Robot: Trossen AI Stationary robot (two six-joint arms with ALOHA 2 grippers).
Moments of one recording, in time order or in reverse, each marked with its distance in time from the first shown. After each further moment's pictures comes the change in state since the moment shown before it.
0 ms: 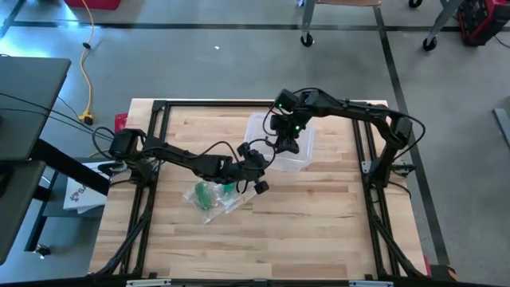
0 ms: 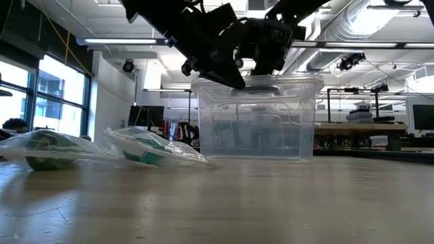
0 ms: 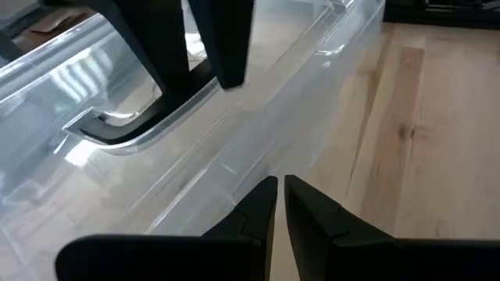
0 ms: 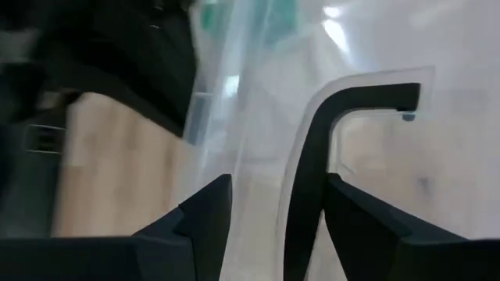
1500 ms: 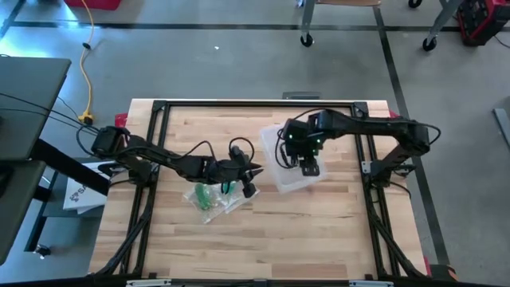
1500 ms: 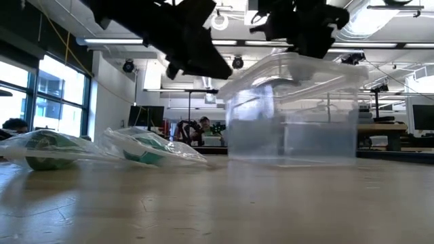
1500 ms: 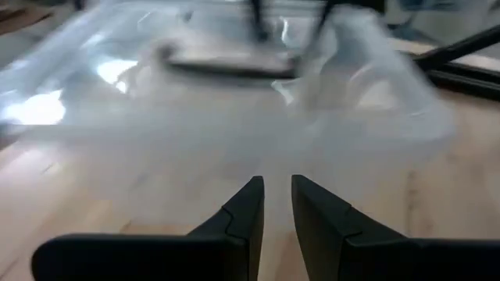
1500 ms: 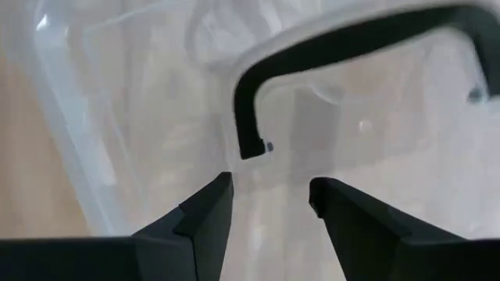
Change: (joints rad) left arm -0.042 -0.169 -0.240 0.228 0.125 -0.088; right arm 0.258 -0.155 -0.094 -0.244 0.496 0.017
